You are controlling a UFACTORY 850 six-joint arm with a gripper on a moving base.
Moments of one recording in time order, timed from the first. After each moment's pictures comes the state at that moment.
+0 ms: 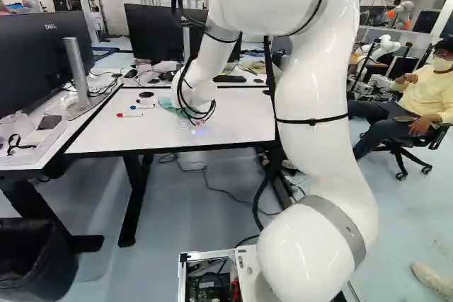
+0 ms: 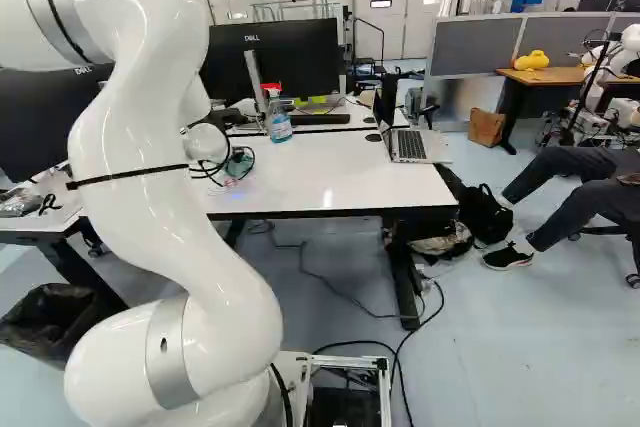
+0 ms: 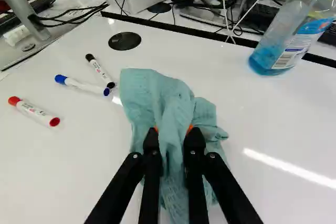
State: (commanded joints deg) arm 23.9 -25.9 -54.1 0.0 25.5 0.0
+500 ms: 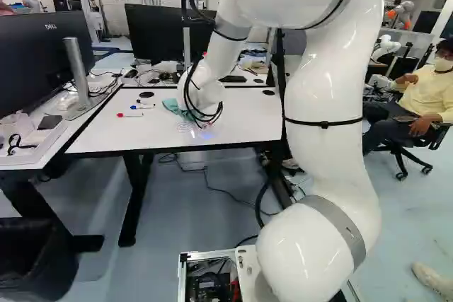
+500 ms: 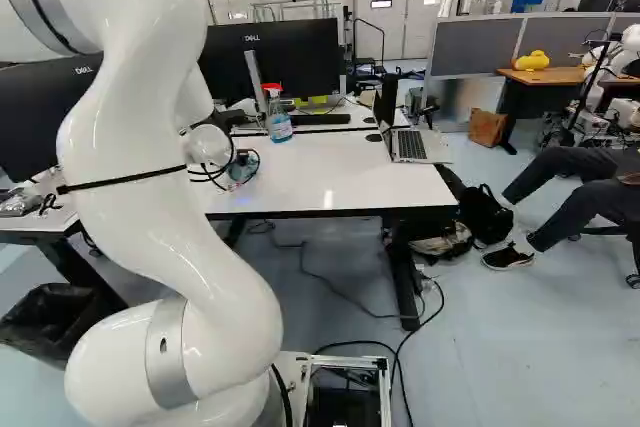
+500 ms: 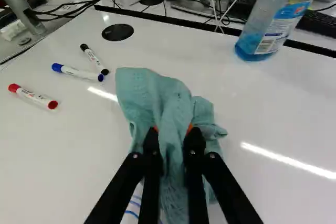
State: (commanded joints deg) arm 21.3 -22.3 -49.4 0.0 25.5 0.0
